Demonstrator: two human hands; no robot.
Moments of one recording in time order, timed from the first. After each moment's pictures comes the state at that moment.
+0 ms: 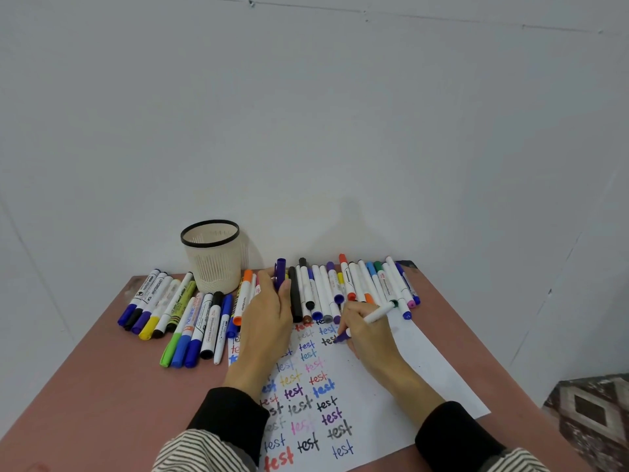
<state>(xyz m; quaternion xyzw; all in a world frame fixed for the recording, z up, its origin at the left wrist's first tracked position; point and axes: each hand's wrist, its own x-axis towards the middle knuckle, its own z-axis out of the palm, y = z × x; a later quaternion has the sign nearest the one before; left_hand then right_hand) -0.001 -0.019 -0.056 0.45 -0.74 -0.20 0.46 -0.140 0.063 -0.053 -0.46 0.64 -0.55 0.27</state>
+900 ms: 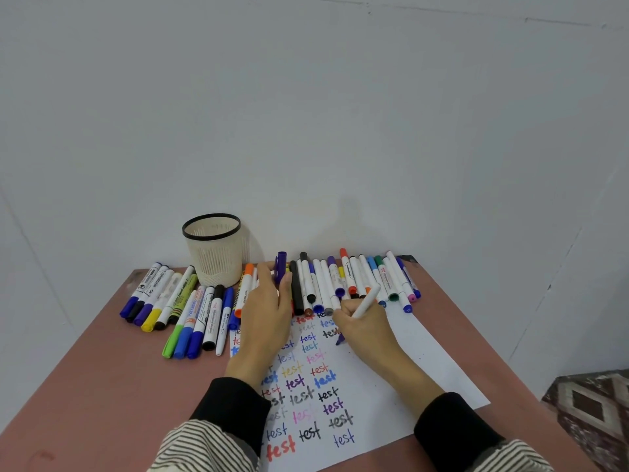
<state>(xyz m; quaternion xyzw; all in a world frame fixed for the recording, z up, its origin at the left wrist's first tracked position) 0.002 -0.016 -0.054 0.45 -0.73 -0.22 0.47 -0.140 0.061 -0.059 -0.48 0.67 -0.51 0.24</state>
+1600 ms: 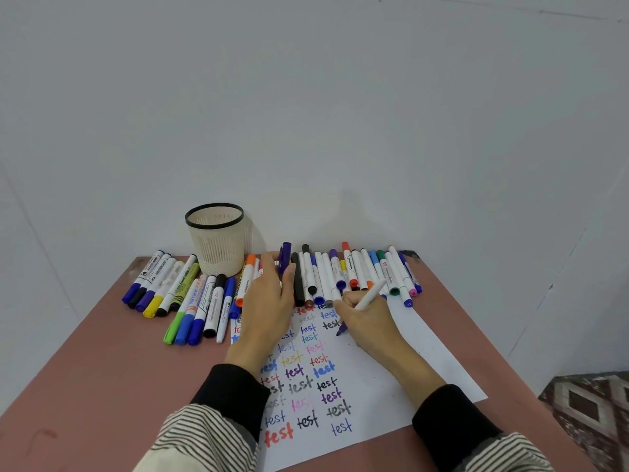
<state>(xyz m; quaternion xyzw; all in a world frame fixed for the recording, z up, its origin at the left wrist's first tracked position) 0.002 -0.016 -0.053 0.45 -0.74 -0.22 0.46 -0.145 0.061 -0.058 -0.49 0.66 -0.51 0.25</state>
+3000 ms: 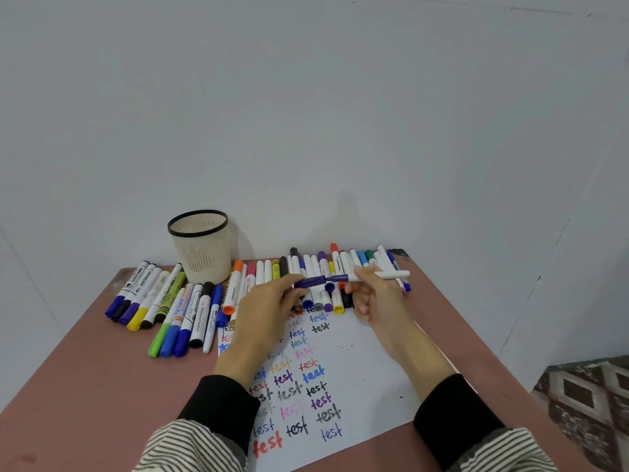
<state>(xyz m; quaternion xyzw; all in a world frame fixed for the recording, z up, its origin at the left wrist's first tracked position) -0.001 -0.019 -0.057 0.38 -0.83 -0.13 0.37 -0.165 0.071 -0.023 -0.28 0.51 -0.69 0.44</state>
